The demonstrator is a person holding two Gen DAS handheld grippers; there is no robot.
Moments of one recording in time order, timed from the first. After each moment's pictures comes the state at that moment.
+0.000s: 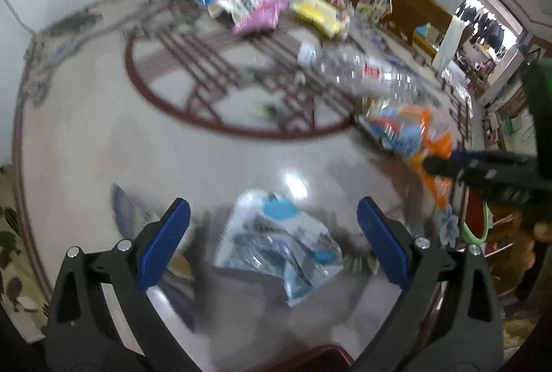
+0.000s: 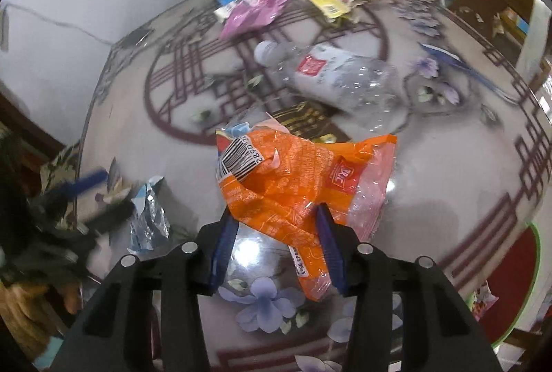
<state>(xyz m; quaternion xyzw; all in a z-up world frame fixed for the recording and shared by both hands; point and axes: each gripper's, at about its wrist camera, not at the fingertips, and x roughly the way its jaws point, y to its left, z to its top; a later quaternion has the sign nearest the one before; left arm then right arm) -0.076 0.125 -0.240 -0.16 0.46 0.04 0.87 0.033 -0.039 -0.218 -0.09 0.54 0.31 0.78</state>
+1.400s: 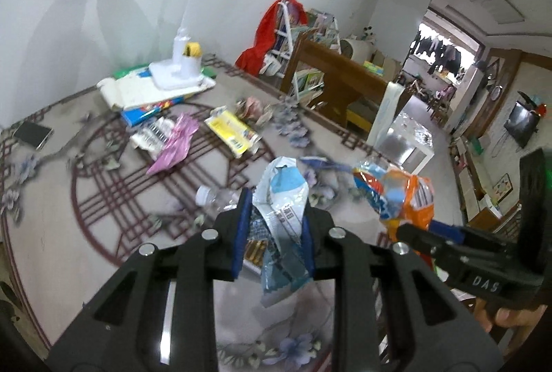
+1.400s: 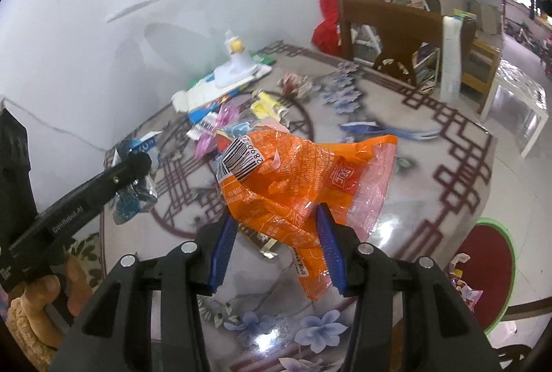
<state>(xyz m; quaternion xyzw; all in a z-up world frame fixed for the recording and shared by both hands) 0.005 0.056 -0.089 -0.14 0.33 -0.02 0.93 0.039 -0.131 -0.101 0.03 0.43 0.25 0.87</state>
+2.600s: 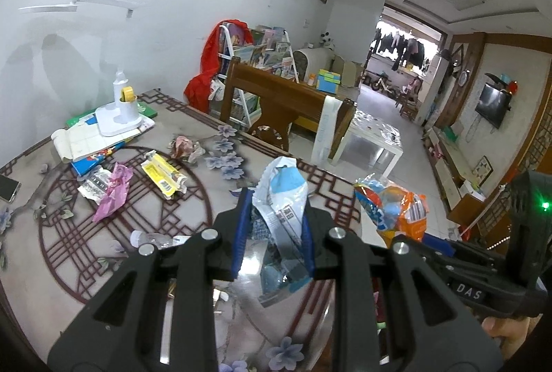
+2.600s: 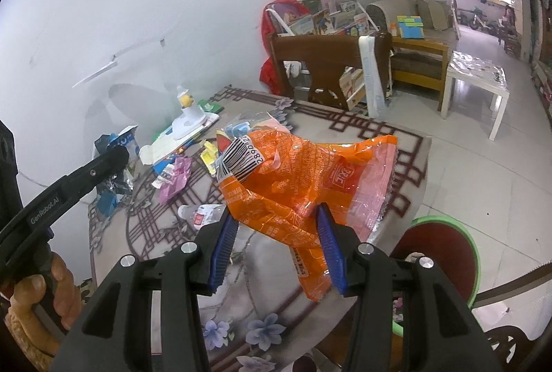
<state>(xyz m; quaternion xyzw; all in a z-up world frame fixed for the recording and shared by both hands) 0.027 -0.034 -0.037 -0.10 0.29 -0.09 0.95 0.028 -0.236 -0.064 0.09 0.38 0.17 0.90</state>
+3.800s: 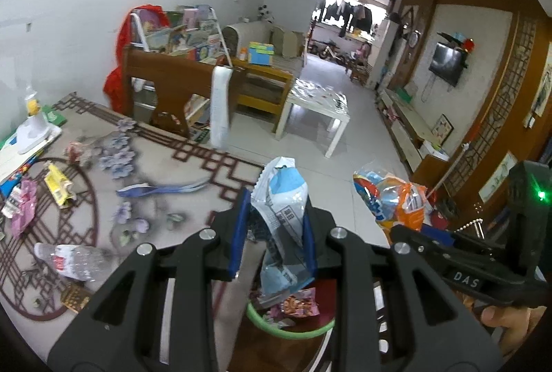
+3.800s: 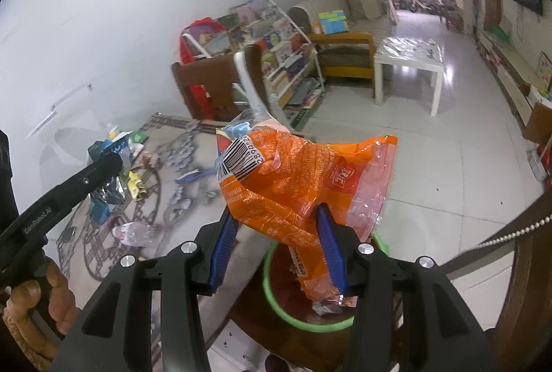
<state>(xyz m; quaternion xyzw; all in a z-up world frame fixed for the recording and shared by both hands) 0.062 -0.223 -0.040 -0.06 0.32 -0.21 0.92 0.008 -0.425 -0.065 0.14 0.39 0.05 0.91</state>
